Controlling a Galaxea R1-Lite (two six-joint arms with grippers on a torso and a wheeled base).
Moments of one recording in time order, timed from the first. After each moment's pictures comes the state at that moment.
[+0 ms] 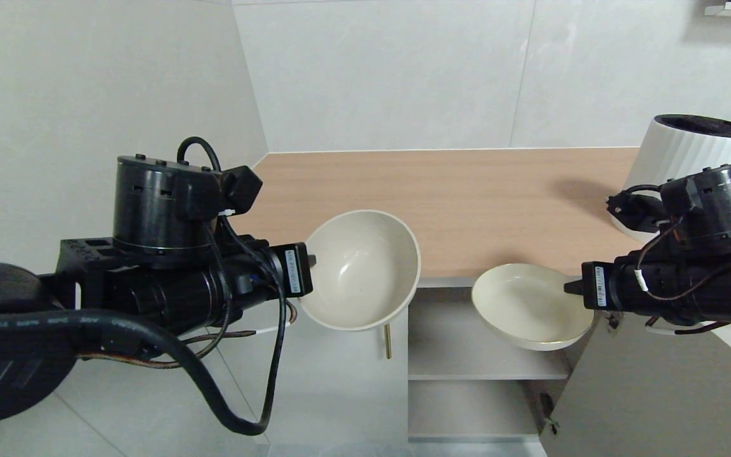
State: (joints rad) left arm -0.57 1.60 -0.93 -0.26 0.16 -0.40; right arm 0.37 1.57 -0.94 0.00 -0.05 0.29
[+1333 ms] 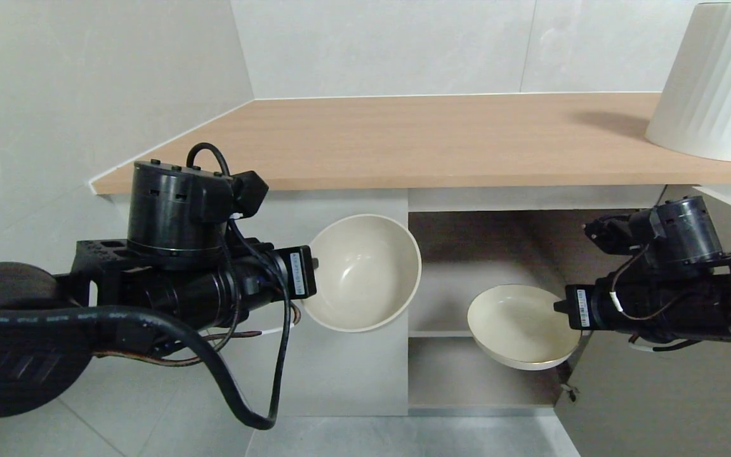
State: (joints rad) left arm -0.57 1.62 -0.93 -0.26 0.16 -0.40; right arm 0.37 1.65 -0.87 -0.10 -0.05 0.26
